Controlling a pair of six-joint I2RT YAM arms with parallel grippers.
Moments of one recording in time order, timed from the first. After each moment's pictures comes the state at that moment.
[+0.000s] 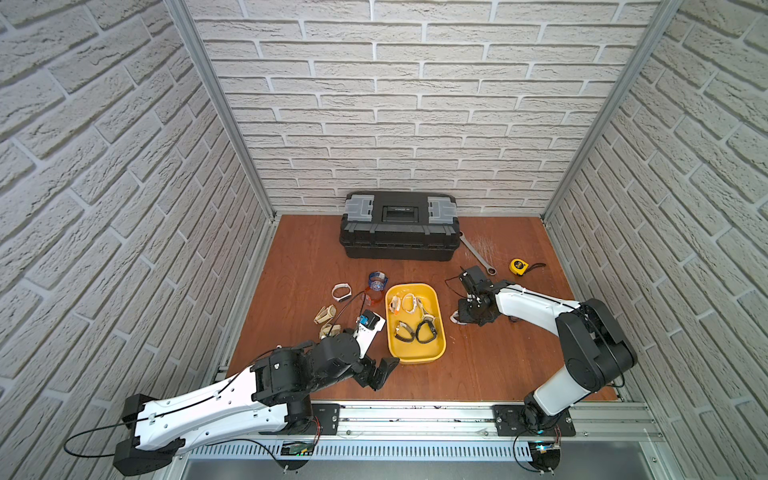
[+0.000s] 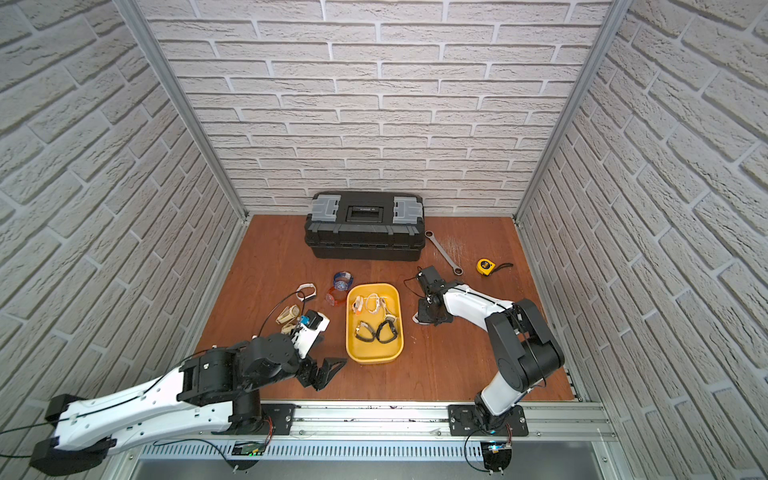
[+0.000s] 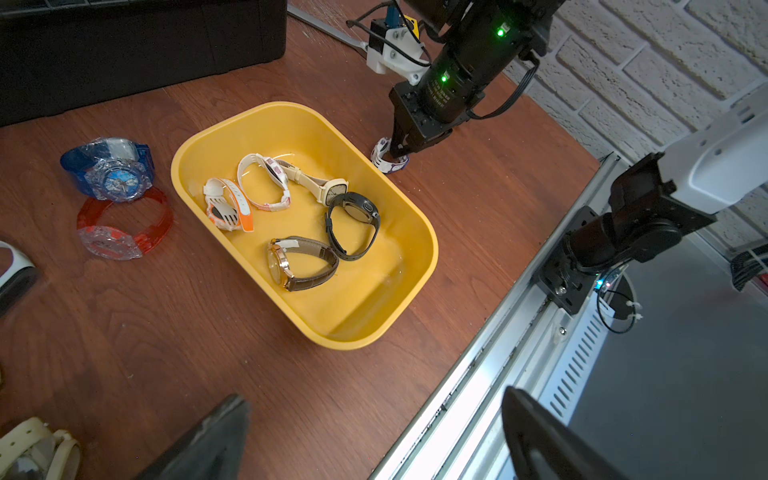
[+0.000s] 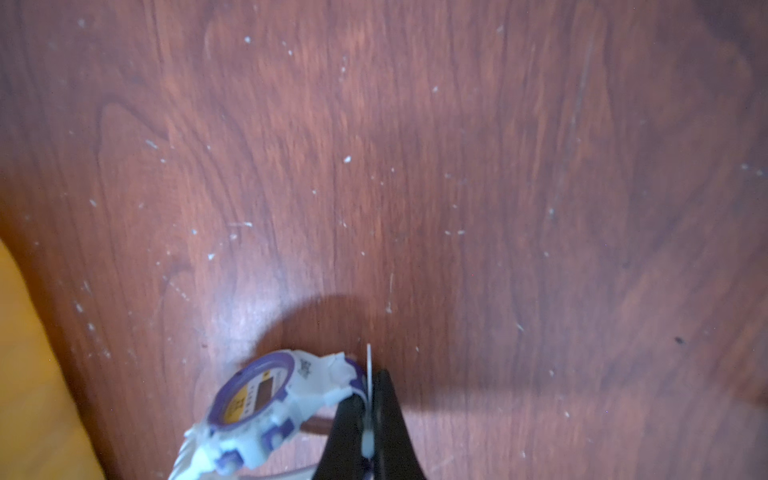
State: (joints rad) left arm -1.24 0.62 0.68 -0.69 -0.21 -0.49; right arm 0.38 1.60 0.88 -0.62 0.09 0.49
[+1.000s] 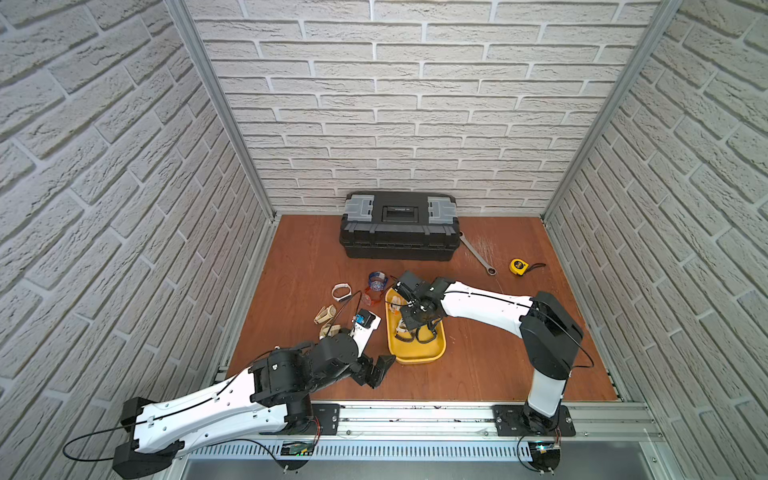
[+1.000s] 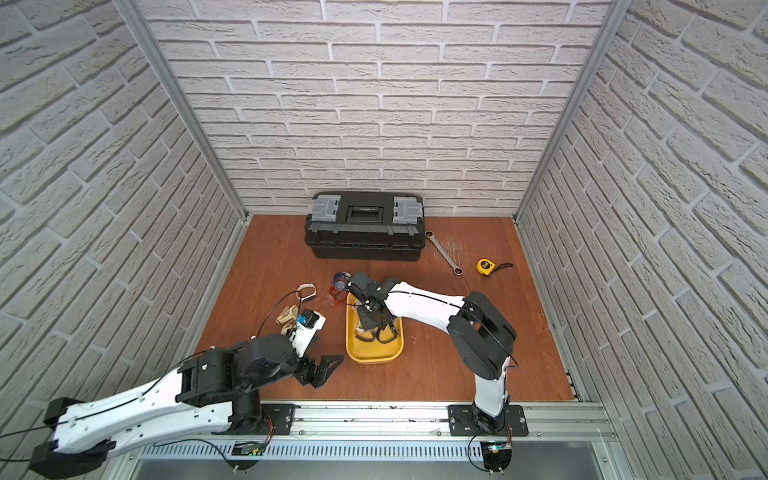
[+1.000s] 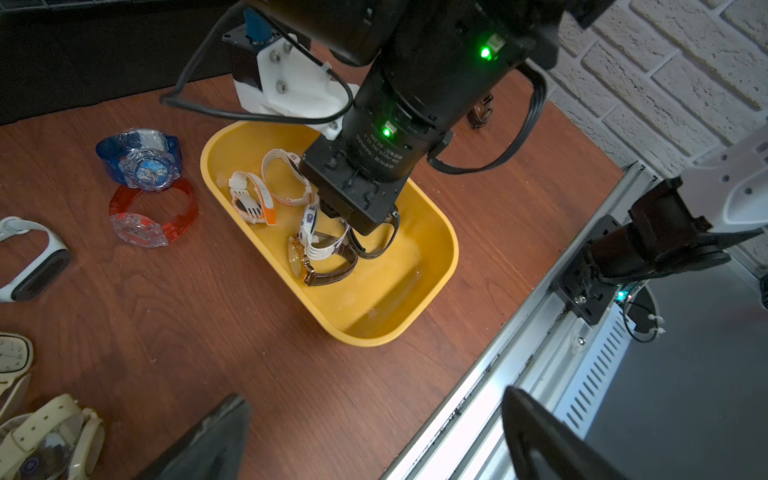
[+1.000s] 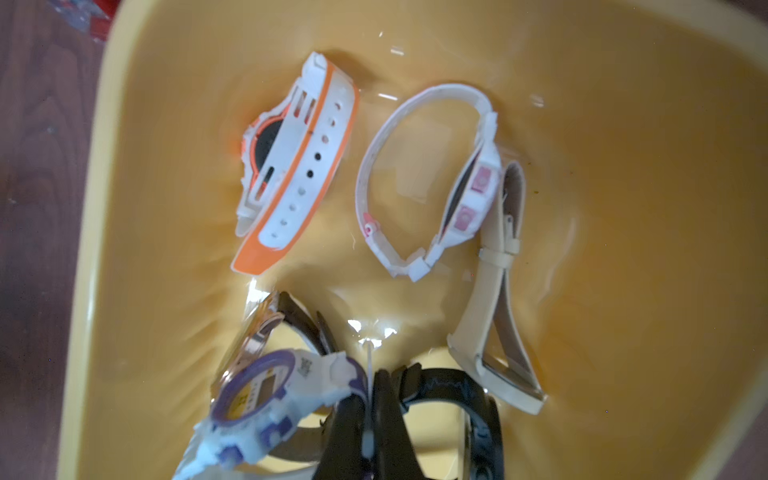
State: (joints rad) left arm -1.23 0.61 0.67 -0.71 -0.24 -0.51; right arm 0.83 1.85 1.32 -0.78 0.12 0.49
